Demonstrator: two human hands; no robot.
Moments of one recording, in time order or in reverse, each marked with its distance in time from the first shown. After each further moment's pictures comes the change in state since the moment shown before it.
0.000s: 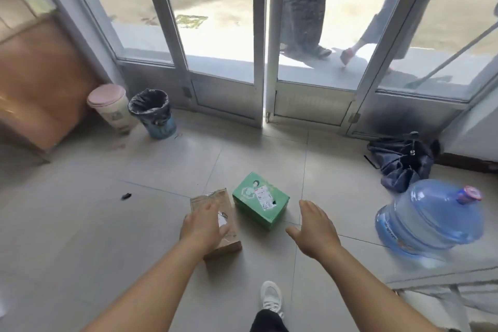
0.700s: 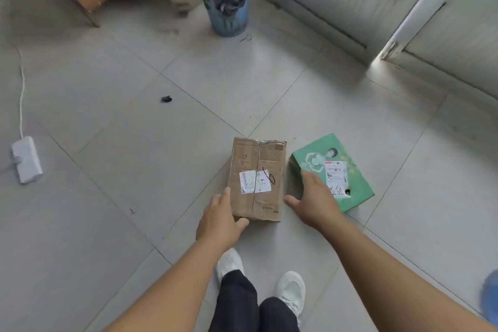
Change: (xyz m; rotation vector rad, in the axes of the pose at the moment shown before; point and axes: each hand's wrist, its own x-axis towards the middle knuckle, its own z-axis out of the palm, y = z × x) left_hand 0.194 -0.122 0.188 -0.483 -0.177 -0.550; right_hand 0.294 -0.096 0.210 -0.103 -0.382 -0.244
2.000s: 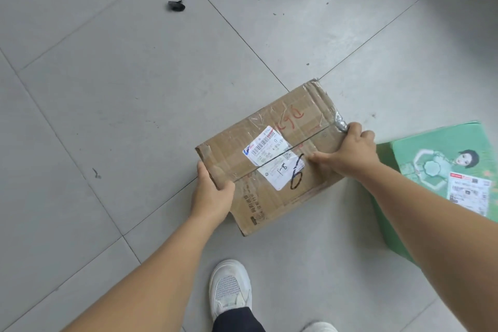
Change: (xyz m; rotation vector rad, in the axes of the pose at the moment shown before) left_hand 0.256 -0.149 0.128 -0.774 0.111 -0.371; right_hand 0.302 0.014 0.175 -0.211 0.034 0.122
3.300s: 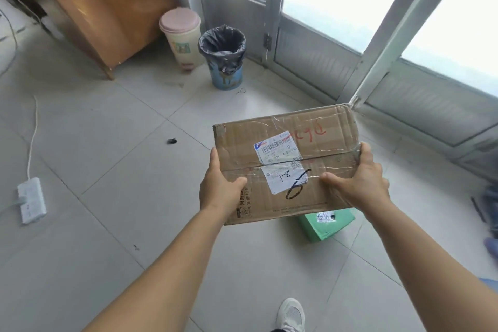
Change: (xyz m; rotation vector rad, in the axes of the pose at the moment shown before) left_hand -0.393 0.221 -0.154 0.059 0.011 0.525; right_hand -0.392 0.058 -0.325 0.537 0.412 0.149
